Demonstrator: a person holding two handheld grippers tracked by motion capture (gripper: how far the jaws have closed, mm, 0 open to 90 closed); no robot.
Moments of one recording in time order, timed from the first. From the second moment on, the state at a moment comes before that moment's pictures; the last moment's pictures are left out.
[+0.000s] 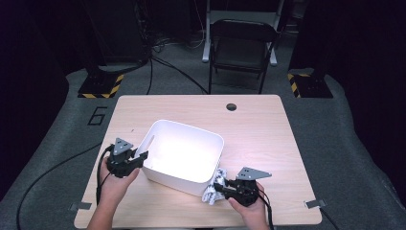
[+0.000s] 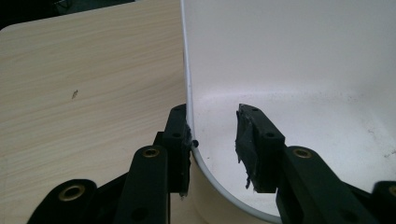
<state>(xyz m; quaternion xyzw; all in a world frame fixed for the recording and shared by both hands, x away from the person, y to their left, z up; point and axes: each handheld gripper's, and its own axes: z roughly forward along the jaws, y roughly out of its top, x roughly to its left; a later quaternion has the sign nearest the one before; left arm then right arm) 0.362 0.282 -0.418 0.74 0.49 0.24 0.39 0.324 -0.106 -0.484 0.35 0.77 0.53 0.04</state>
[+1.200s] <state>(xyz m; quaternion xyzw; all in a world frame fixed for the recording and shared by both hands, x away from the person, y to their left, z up) 0.360 0.285 -0.413 0.75 0.50 0.22 0.38 0.336 -0.101 -0.508 0.39 0.80 0.46 0.04</state>
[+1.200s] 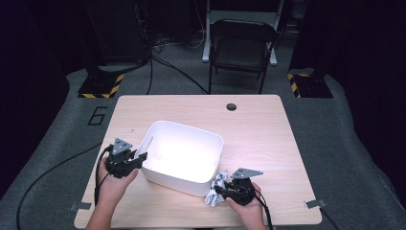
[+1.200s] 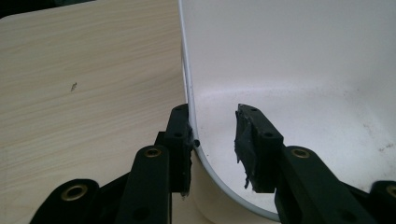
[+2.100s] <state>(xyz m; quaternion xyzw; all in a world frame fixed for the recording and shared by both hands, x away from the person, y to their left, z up) 0.360 0.293 -0.408 0.77 0.49 0.18 0.38 0.317 -0.111 -0.454 0.35 0.75 0.55 0.07</state>
